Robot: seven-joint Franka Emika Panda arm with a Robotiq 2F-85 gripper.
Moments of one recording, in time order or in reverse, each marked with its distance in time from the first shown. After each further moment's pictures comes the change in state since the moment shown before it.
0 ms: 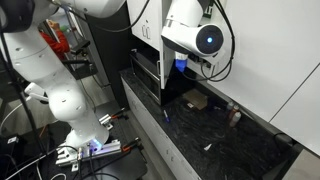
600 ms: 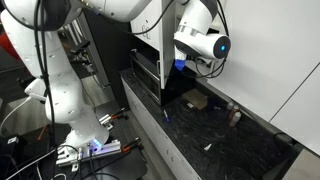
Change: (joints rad) arm -0.195 0.175 0.234 0.119 0.026 -0.349 -0.020
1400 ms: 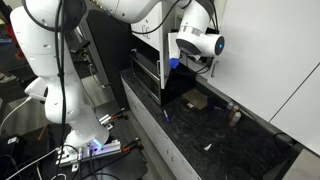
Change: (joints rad) arm -0.018 0.065 0.094 0.047 -0.091 -0.241 0.005
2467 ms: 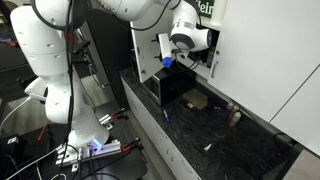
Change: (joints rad) arm 0.018 -0.001 0.115 -0.010 -0.213 -0.086 -0.012
